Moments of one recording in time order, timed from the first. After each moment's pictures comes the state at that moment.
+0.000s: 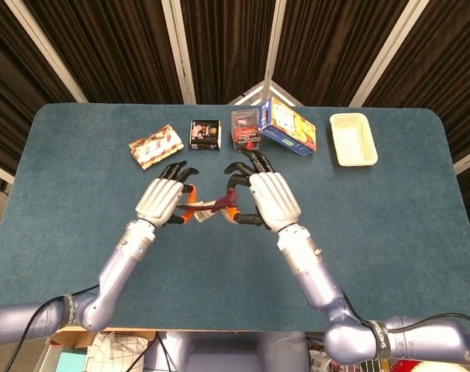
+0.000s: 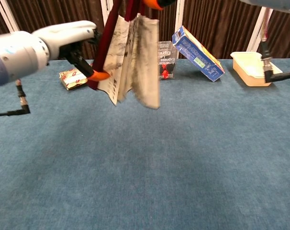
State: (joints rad) left arm -0.83 -1.50 -0.30 -1.70 0.94 1.06 0.42; right arm 0.84 -1.42 0.49 -2.05 -0.84 1.19 -0.38
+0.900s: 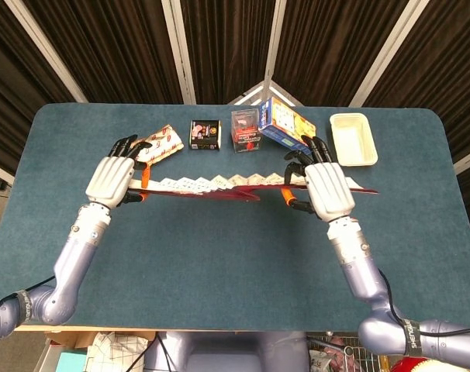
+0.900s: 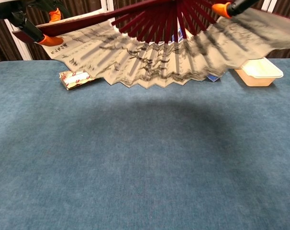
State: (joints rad) left arm -0.75 -1.28 -0.32 -1.74 0.96 1.09 0.31; right arm 0.72 -1.27 0.36 -1.90 -1.05 1.24 -0.32
